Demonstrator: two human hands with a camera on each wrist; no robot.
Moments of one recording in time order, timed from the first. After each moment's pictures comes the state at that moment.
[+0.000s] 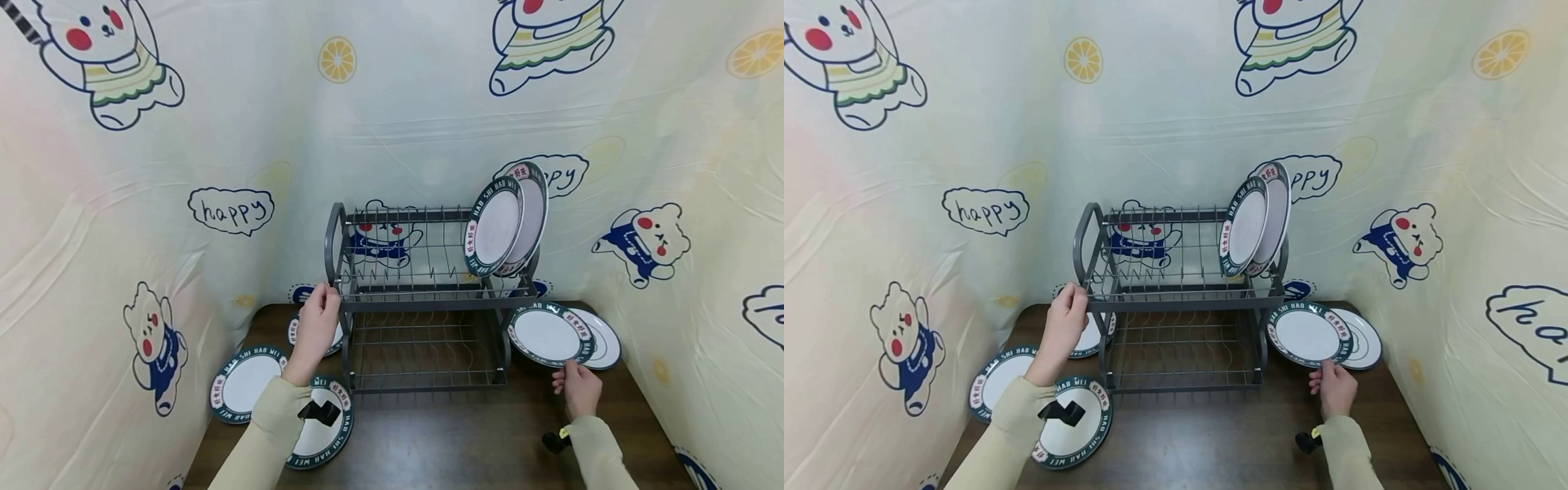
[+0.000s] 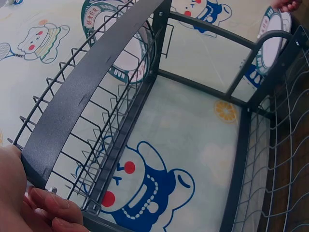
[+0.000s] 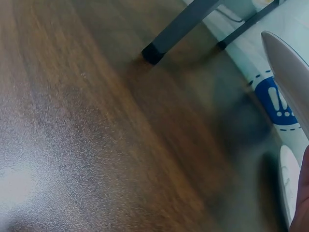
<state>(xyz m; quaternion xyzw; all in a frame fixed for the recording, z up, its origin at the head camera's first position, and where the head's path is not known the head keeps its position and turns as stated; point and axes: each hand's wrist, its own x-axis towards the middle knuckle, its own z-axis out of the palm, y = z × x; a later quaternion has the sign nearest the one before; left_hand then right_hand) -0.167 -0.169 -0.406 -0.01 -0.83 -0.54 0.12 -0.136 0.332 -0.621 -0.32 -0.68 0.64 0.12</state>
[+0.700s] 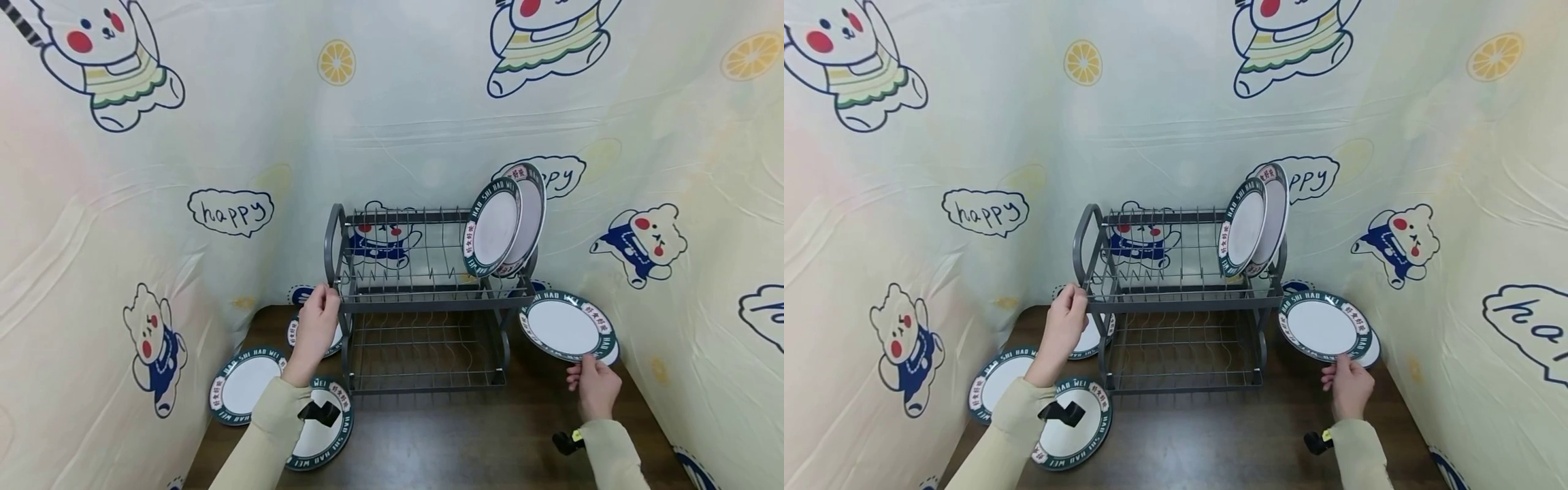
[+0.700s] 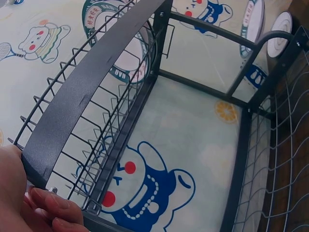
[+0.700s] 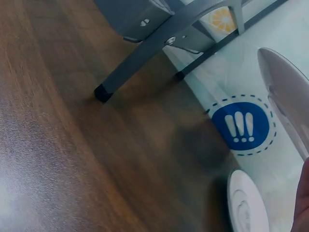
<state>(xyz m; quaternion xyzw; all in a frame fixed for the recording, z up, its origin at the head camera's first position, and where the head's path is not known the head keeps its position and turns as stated) -0.167 -0.169 -0.407 -0.01 -0.83 -0.54 0.12 -0.123 0.334 -0.574 -0.34 -0.63 0.68 0.17</state>
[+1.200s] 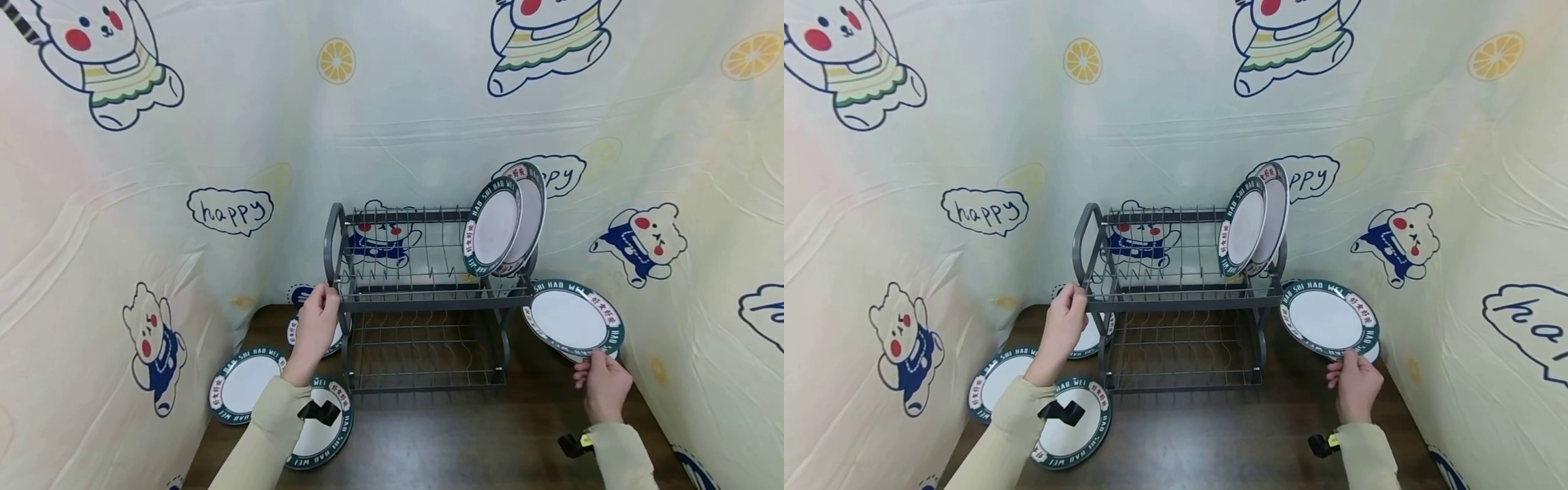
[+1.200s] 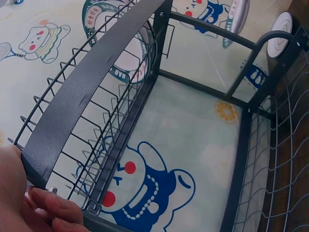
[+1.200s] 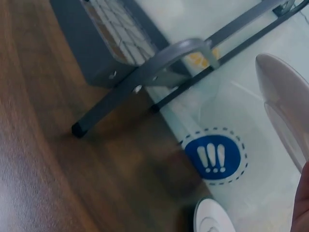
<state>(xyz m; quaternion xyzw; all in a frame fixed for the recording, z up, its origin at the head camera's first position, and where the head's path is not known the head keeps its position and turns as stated) -0.166 -0.168 -0.405 -0.01 -0.83 -0.55 0.12 -0.116 0.330 -0.539 -0.32 -0.59 0.71 0.21</state>
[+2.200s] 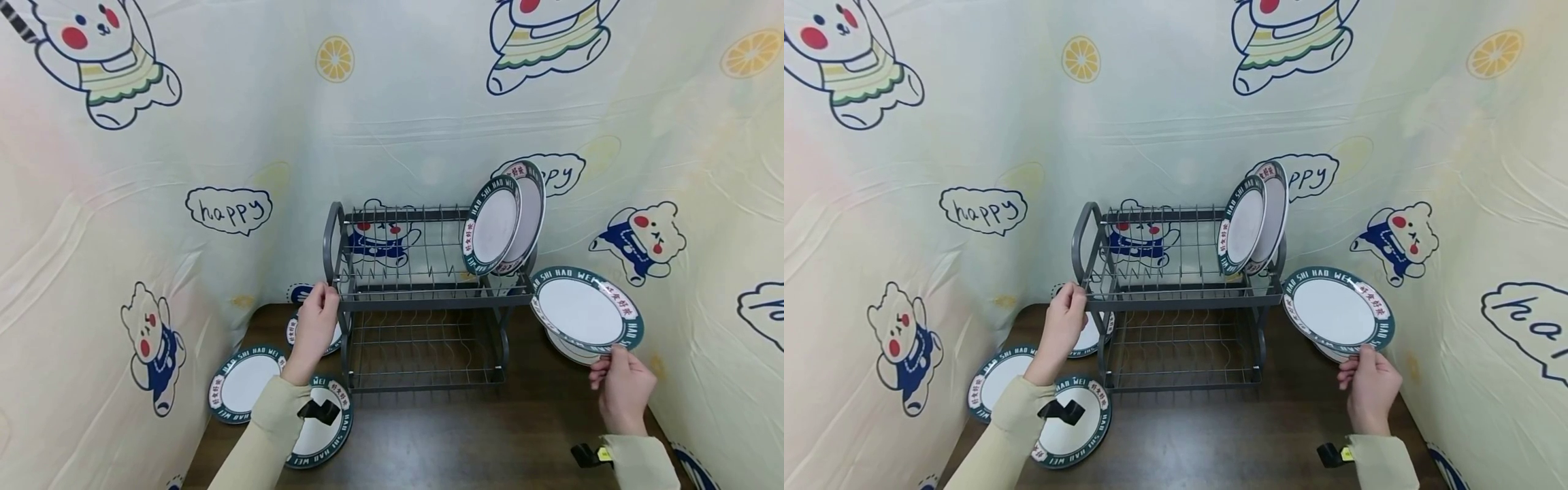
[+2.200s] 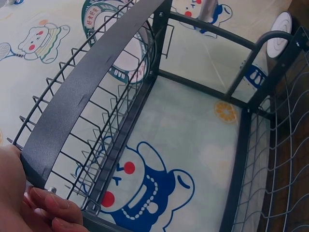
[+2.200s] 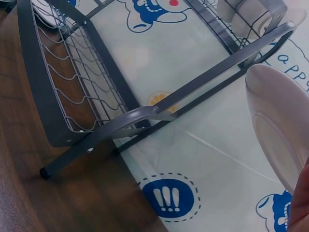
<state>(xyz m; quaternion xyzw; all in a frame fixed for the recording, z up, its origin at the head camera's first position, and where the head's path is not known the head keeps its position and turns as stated) -0.167 -0.169 -0.407 -0.01 -0.83 -0.54 0.12 -0.092 0.321 -0.480 -0.30 -0.56 0.73 0.25</state>
